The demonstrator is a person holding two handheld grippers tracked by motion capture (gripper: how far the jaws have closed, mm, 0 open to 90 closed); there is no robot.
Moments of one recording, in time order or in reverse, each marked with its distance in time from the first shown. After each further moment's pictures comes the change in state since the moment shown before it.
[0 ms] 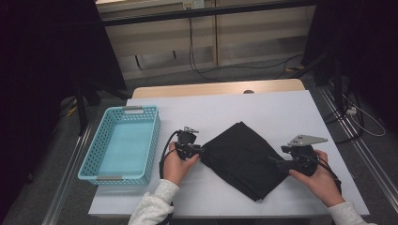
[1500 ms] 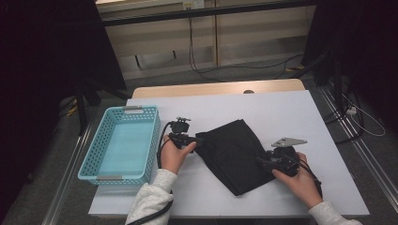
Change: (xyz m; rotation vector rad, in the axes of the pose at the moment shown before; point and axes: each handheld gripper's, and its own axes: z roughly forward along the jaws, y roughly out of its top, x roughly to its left) left arm 0.030 0.024 0.005 -0.019 0.070 -0.131; right arm 0.026 0.000 0.039 0.048 -0.020 0.087
